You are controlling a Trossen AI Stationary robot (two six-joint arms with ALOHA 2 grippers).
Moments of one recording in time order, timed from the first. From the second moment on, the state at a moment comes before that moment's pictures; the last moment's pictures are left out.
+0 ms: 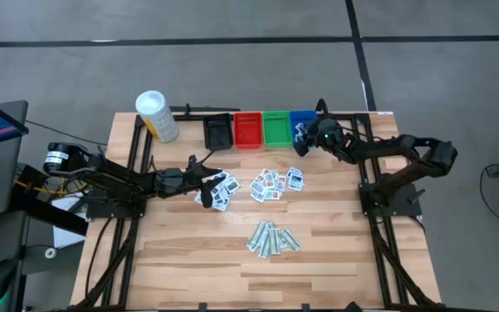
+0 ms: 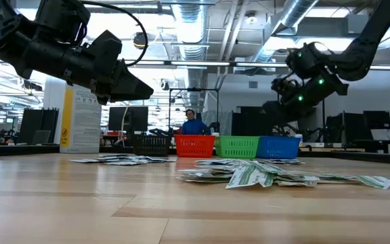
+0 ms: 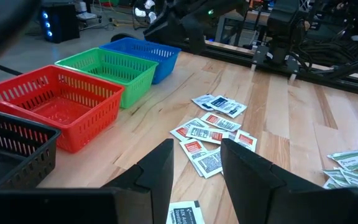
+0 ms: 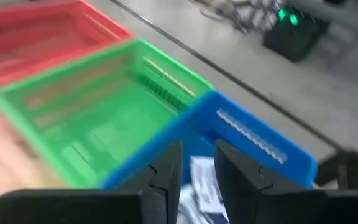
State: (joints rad) left arm -0.05 1.33 0.25 0.86 -0.40 -0.16; right arm -0.63 1.42 0.43 0.53 0.29 -0.10
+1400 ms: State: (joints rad) left arm -0.05 1.33 0.25 0.87 -0.40 -0.16; right arm -0.22 1.33 0.43 0.03 -0.01 -0.18
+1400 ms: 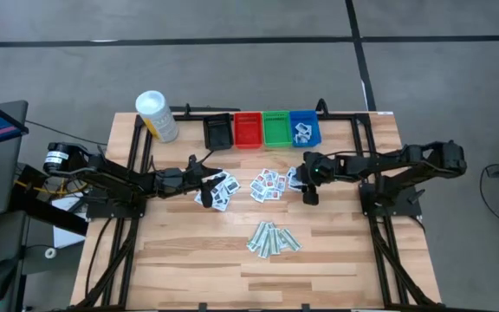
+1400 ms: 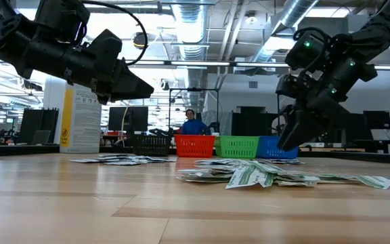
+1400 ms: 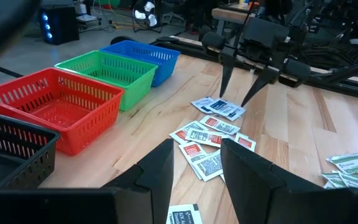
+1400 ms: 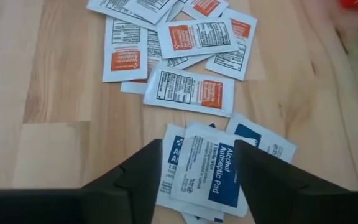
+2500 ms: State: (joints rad) left arm -0.05 1.33 0.25 0.87 -0.40 -0.16; right arm -0.24 1.33 0.40 0.01 0.00 -0.16
